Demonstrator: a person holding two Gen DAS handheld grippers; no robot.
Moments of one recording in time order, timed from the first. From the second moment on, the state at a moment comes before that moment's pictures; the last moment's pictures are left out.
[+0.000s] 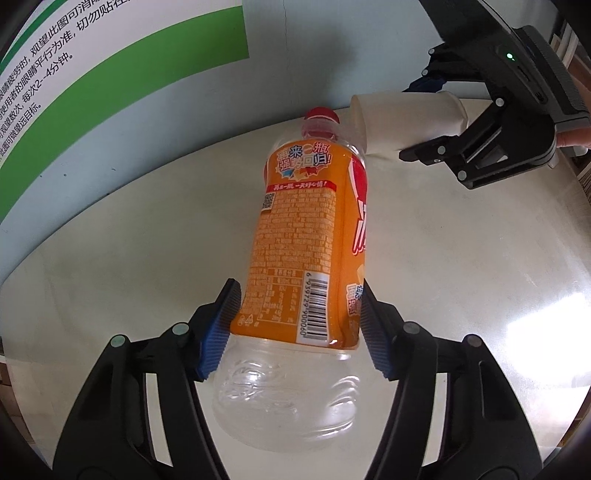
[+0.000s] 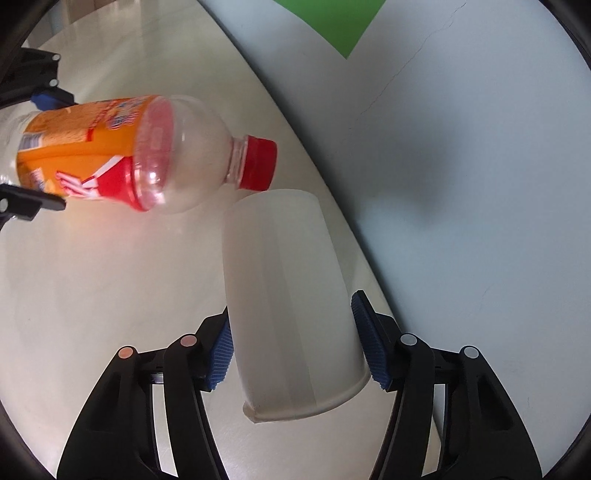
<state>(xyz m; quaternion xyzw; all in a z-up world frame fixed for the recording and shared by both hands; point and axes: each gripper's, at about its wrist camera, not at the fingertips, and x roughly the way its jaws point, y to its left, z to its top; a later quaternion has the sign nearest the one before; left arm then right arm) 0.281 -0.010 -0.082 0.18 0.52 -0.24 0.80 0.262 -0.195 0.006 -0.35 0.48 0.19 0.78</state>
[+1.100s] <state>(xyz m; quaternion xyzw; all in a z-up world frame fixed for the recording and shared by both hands) 0.091 0.131 -0.036 0.08 0.49 -0.08 0.86 0.106 -0.060 0.095 -0.30 0.39 0.38 0.79</state>
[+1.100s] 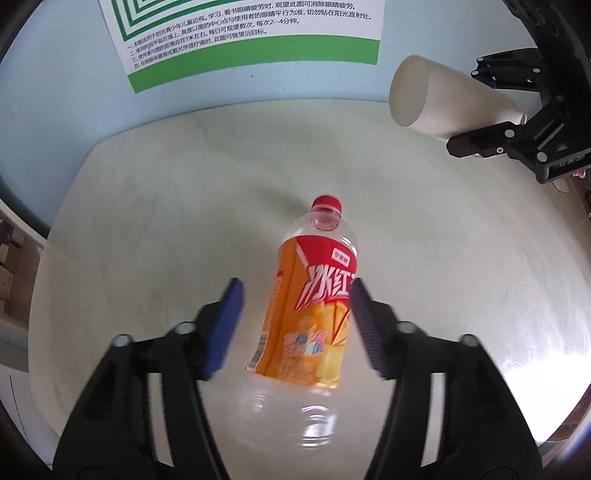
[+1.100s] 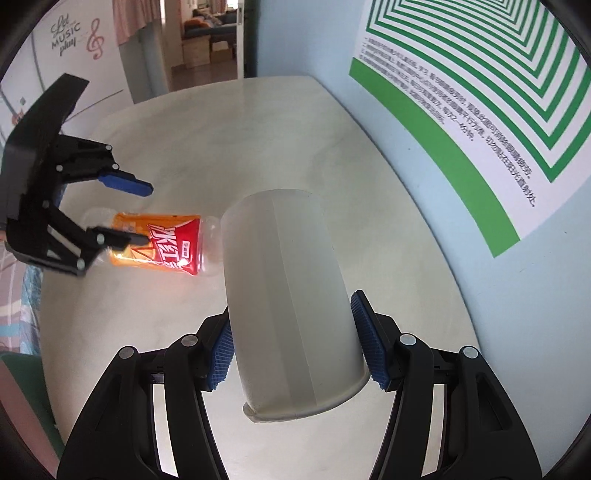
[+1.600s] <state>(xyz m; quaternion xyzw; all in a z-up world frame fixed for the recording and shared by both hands) 0.095 0.145 -0.101 0.10 0.57 -0.09 0.81 0.089 -0.068 0.059 -0.24 0.45 0.35 0.78</state>
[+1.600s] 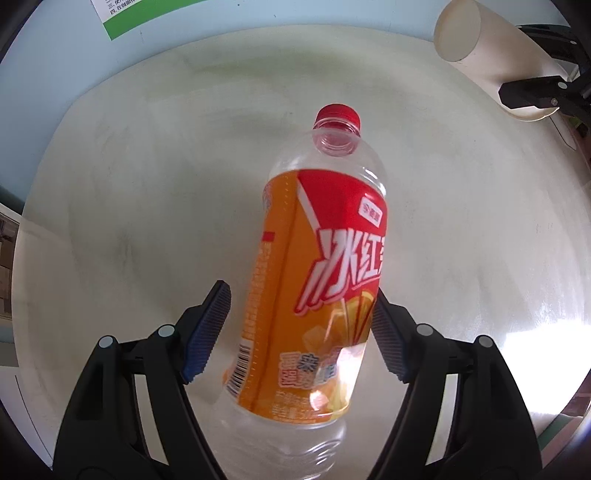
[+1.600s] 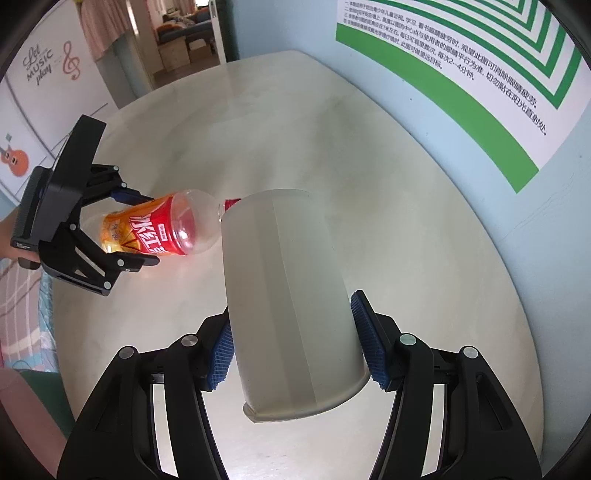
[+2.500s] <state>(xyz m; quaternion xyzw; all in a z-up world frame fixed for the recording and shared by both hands) -0.150 0.336 -0.026 -0.07 0.51 0.11 0.85 -0.057 0.180 0.071 -0.31 0.40 0.55 0.66</state>
